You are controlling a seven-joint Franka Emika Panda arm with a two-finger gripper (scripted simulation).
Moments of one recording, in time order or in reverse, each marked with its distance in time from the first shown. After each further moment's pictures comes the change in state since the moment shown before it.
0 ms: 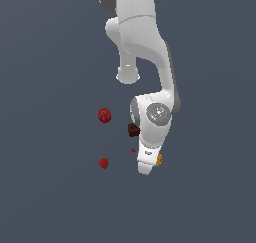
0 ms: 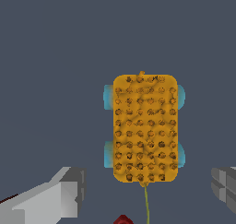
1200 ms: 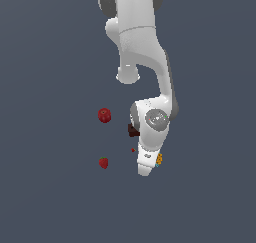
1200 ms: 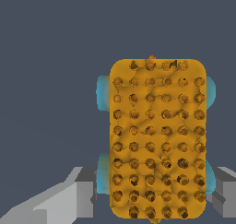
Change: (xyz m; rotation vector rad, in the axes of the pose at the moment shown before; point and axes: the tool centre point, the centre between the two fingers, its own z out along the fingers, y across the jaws) arm 0.000 0.000 0.025 0.002 -0.001 -0.002
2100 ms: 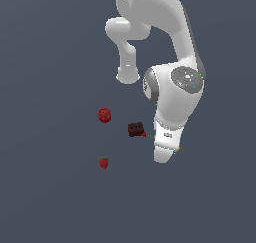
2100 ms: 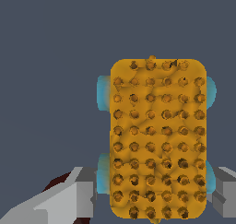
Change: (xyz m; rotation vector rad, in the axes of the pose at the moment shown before) arm 0.036 -0.016 -0.135 -0.001 0.000 -0.002
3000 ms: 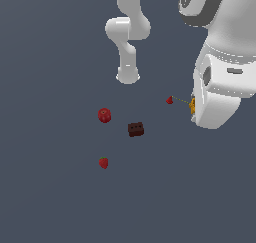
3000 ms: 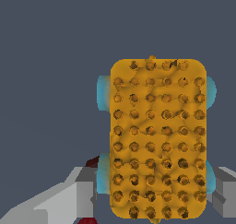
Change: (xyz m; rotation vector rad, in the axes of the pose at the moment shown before) arm 0.053 -0.018 -0.191 -0.001 0.002 -0.001
